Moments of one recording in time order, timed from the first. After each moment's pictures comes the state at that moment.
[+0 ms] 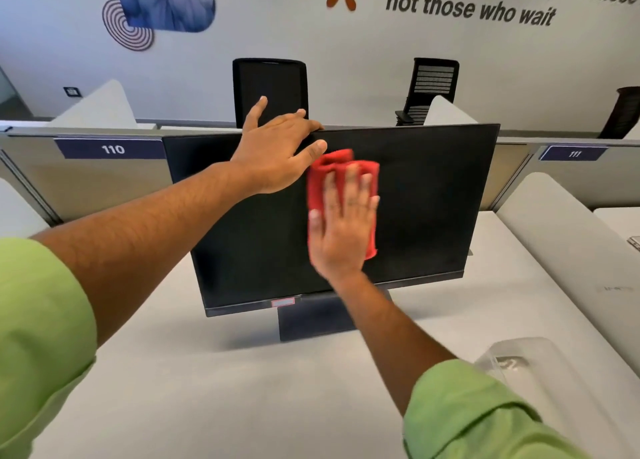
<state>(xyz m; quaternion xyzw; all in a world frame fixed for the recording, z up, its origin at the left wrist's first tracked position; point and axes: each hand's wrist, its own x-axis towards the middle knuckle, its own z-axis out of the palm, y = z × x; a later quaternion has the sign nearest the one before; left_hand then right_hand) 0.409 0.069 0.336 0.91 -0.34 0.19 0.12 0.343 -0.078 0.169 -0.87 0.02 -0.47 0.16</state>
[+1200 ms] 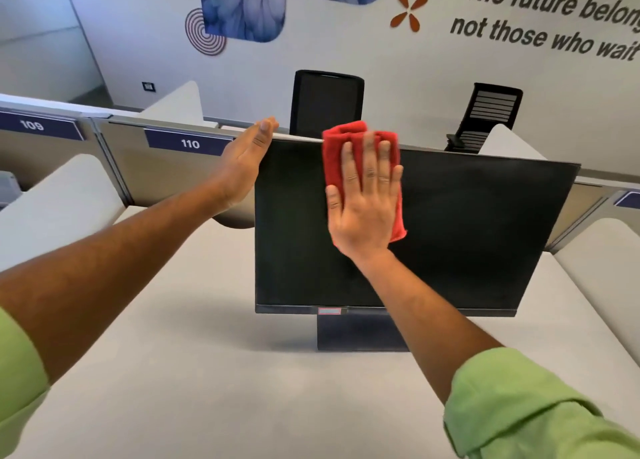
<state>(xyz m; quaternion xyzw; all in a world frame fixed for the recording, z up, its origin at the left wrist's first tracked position) 0.388 0.198 0.323 0.82 -0.16 0.08 0.55 0.383 -0.026 0.232 -0.87 -0.08 -0.48 0.09</state>
